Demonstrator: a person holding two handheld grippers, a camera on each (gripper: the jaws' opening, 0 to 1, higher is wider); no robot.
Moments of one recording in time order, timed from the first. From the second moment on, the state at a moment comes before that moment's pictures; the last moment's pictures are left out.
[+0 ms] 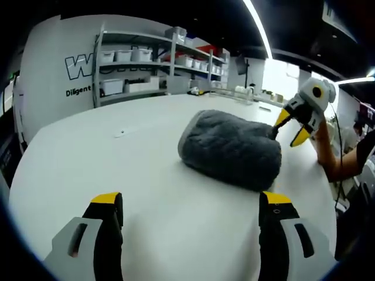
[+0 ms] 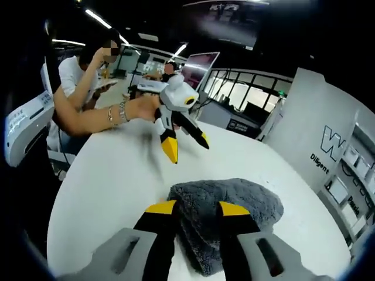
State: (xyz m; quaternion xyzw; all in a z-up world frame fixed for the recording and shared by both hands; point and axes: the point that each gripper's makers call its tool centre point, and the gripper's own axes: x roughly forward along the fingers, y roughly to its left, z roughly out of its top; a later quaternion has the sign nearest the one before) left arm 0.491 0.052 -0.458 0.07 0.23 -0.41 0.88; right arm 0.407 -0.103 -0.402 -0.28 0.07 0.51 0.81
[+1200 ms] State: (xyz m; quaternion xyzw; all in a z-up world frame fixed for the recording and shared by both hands) left arm 0.480 0.047 -0.456 0.09 0.23 -0.43 0.87; right arm 0.484 -0.233 -0.436 -0.18 0.18 0.33 0.91
